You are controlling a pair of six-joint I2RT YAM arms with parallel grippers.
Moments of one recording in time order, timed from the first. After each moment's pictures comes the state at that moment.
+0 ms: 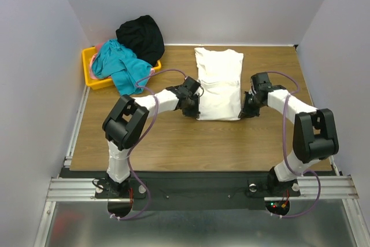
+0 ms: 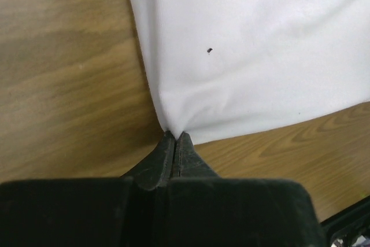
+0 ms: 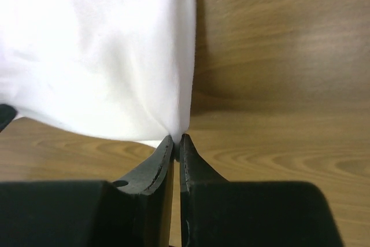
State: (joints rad) left arm -0.70 1.97 1.33 -0.36 0.10 -0.61; right arm 0.16 1.65 1.03 -0.59 -0.17 0.46
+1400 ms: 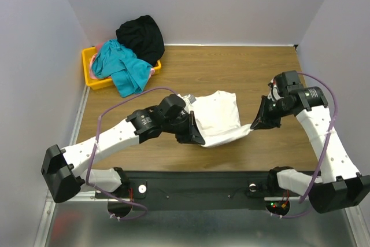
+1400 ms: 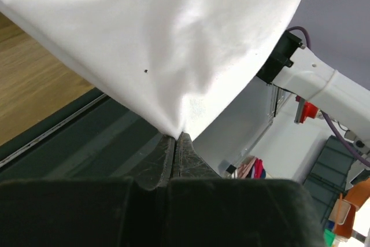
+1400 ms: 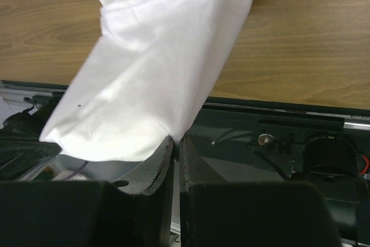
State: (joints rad) left arm -0.95 1.20 1.01 -0.54 0.35 -0.99; right arm 0.16 1.12 1.23 -1.34 -0.34 0.48
